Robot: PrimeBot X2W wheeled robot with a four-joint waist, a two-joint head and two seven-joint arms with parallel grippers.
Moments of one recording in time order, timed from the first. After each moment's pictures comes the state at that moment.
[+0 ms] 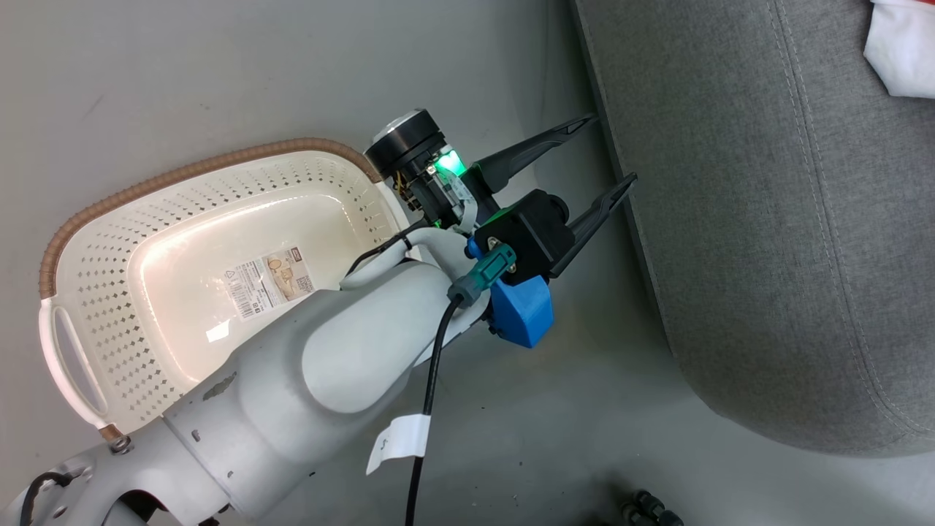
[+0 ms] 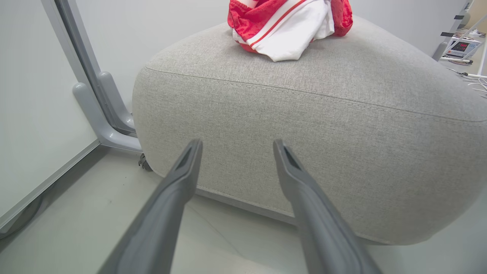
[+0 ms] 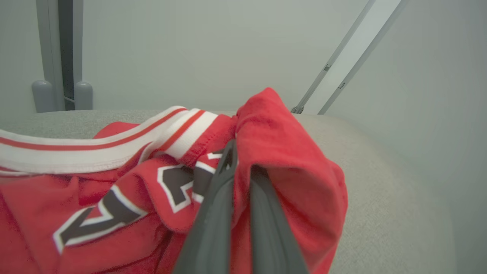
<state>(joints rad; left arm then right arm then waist) -1.01 0.17 -1.10 0.47 -0.37 -0.07 -0.21 -0.91 -0.45 -0.47 0.70 -0.02 0.13 -0.26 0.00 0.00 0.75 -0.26</state>
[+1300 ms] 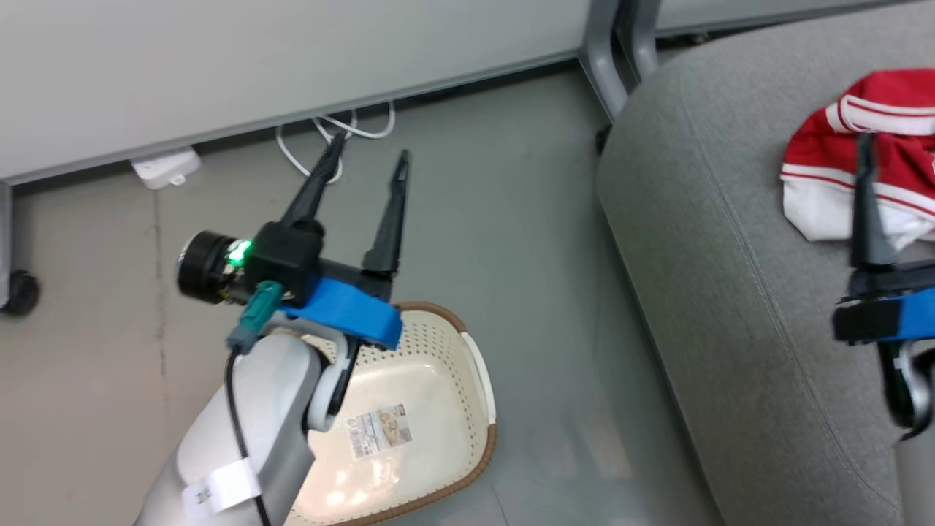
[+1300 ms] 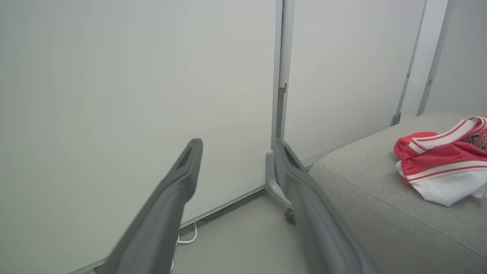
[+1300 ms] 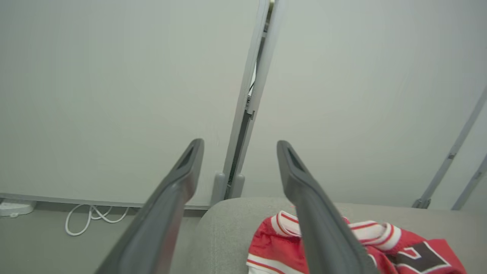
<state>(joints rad) -0.58 0.19 -0.54 0.34 -0.38 0.08 -0.26 -0.40 -0.25 -0.14 0.18 0.04 0.13 -0.26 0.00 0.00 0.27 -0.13</state>
